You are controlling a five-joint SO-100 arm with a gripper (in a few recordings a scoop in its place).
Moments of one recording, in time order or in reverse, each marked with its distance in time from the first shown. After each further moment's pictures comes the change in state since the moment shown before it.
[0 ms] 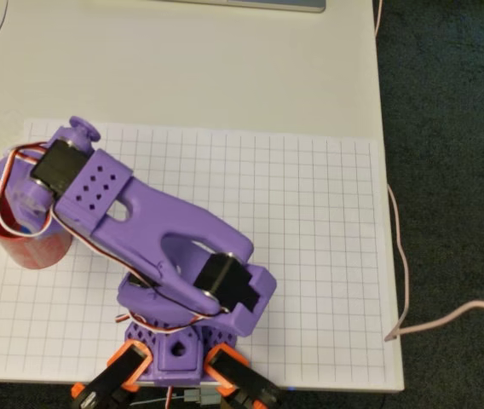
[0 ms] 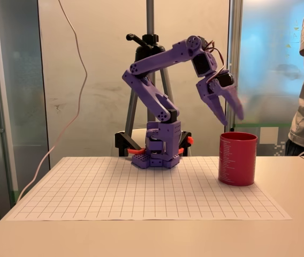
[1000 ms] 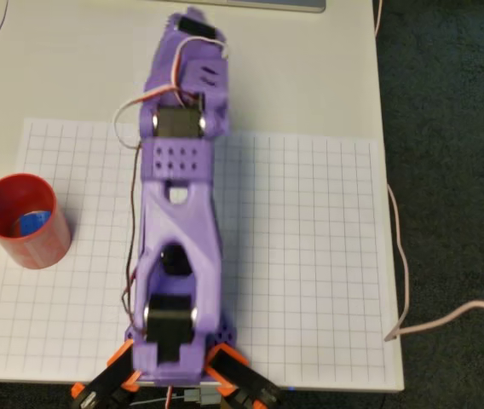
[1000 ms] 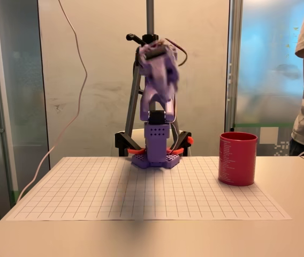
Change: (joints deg) arm 64.5 9.1 8.5 -50.0 -12.9
